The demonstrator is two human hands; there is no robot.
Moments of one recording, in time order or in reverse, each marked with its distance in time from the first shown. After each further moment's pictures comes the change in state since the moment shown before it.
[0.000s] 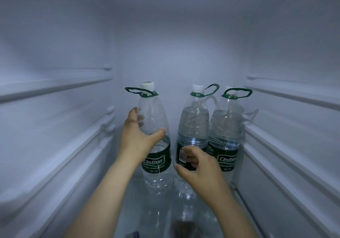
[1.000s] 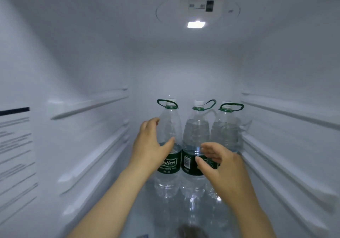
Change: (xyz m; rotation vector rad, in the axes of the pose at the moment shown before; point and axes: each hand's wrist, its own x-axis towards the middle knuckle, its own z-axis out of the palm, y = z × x) left_hand -0.044 0.053 -0.027 0.301 -0.080 0.200; right_hand -0.036 -0.044 -0.063 -0.015 0.206 -0.064
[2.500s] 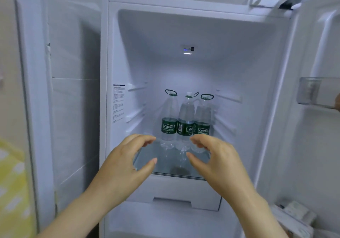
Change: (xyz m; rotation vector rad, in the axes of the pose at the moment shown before) left_hand -0.311 0.119 -0.208 -0.024 -0.083 0.158; right_hand -0.237 -0.148 -0.155 -0.244 -0.118 -0.243
